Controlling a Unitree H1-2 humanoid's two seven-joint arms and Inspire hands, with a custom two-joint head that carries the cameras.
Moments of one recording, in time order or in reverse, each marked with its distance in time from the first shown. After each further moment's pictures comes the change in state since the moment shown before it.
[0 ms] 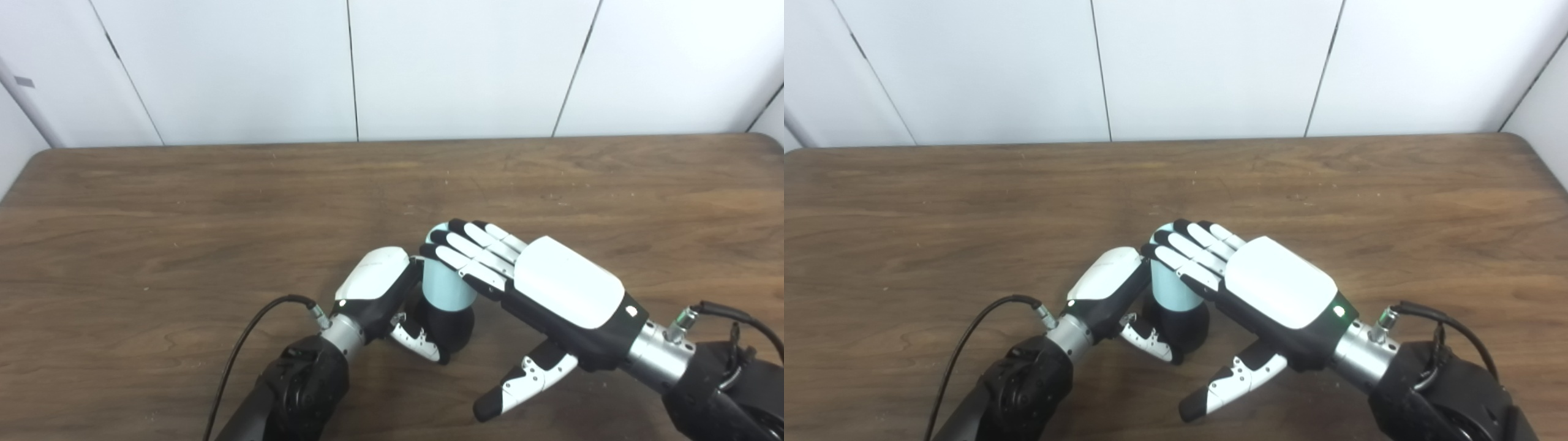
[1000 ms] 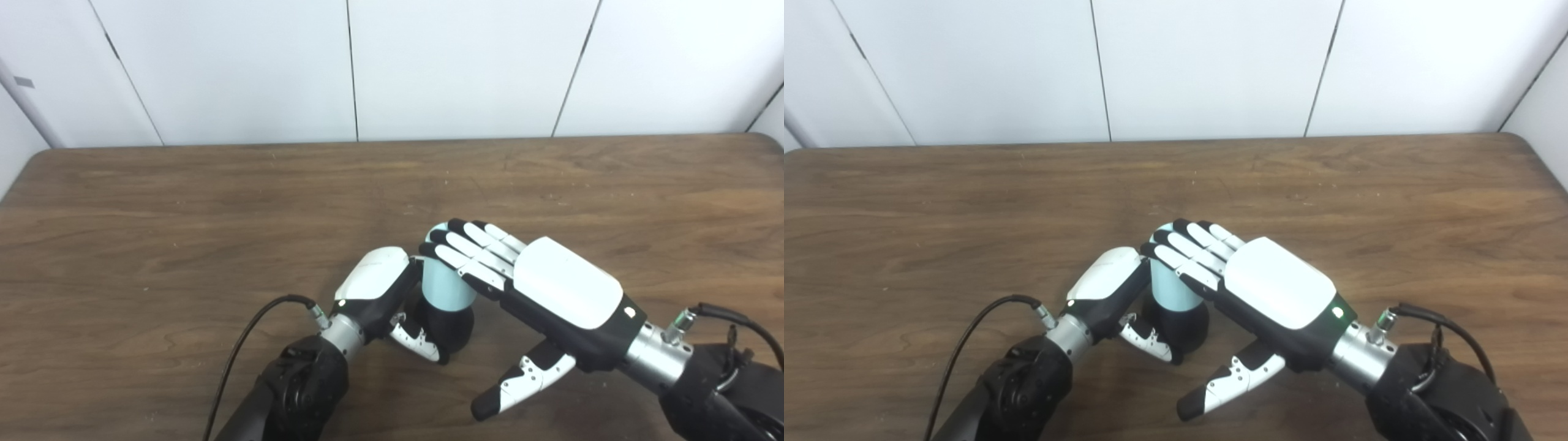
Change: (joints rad) left arm -0.001 0.002 0.000 0.000 -0.002 0.000 0.000; right arm 0.009 0.011 0.002 0.005 -0.002 0.002 -0.013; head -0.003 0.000
